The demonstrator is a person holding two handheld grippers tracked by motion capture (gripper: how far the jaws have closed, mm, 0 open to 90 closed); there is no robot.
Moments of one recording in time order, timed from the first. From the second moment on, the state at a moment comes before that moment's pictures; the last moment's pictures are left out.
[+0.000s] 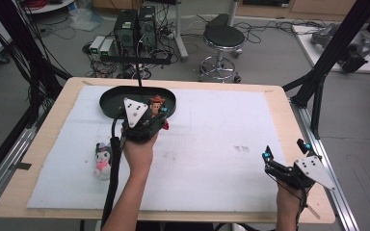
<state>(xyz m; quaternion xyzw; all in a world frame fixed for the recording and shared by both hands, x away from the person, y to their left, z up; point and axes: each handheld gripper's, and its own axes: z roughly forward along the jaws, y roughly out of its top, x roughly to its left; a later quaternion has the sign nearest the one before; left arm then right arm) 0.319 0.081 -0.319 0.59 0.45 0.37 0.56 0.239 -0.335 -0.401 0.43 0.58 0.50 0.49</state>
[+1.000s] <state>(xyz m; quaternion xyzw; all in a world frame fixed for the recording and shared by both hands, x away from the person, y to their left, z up) 0.343 0.094 -0.319 0.53 0.41 0.41 0.61 0.241 -0.333 -0.402 0.43 0.58 0.49 0.49</state>
